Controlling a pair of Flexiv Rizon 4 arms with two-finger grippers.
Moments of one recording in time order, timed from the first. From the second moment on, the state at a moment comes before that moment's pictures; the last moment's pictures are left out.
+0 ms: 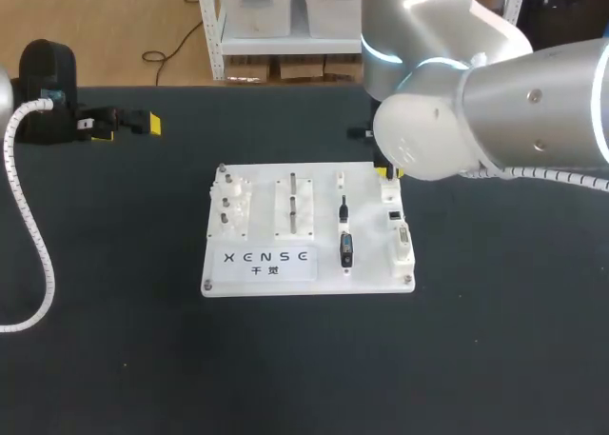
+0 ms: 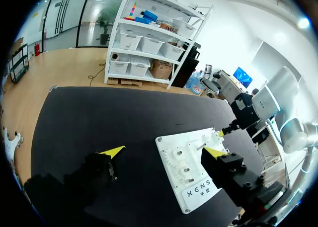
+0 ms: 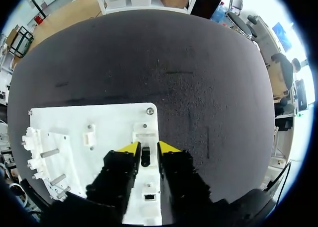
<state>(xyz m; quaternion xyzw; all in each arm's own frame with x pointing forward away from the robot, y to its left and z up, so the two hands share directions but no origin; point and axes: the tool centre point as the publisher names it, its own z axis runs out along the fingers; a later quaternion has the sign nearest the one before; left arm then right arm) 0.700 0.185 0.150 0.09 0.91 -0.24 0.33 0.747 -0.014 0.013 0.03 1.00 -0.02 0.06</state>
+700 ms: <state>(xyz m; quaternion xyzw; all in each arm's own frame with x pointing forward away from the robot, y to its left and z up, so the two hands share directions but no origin) 0.700 0.185 0.150 0.09 0.91 -0.24 0.33 0.700 0.028 0.068 -0.03 1.00 0.01 0.08</state>
